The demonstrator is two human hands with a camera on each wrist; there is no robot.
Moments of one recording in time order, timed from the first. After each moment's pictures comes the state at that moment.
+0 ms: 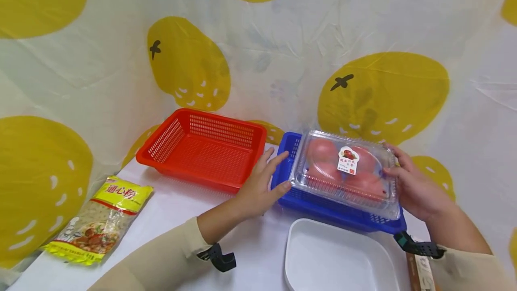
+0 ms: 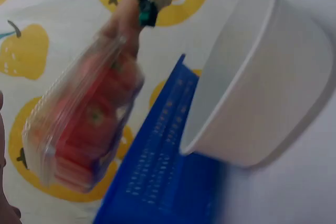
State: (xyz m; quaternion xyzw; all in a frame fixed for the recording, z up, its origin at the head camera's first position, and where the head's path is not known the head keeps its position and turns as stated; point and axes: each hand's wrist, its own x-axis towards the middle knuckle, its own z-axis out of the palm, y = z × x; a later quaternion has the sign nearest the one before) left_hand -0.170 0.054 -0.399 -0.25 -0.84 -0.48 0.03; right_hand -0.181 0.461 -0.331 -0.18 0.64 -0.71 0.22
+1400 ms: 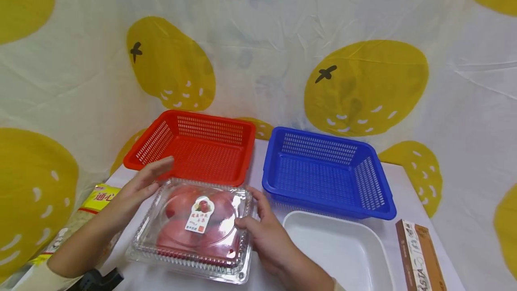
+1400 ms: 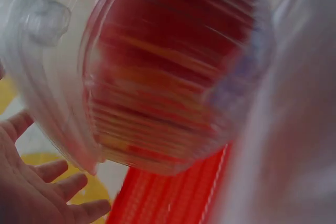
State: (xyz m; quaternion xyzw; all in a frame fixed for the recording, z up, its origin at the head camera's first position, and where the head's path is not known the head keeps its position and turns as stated) left_hand -0.125 -0.175 -0.389 -0.22 -0.78 -0.59 -0.02; right_hand -0.069 0.161 -0.390 -0.01 0.59 -0.78 0.21
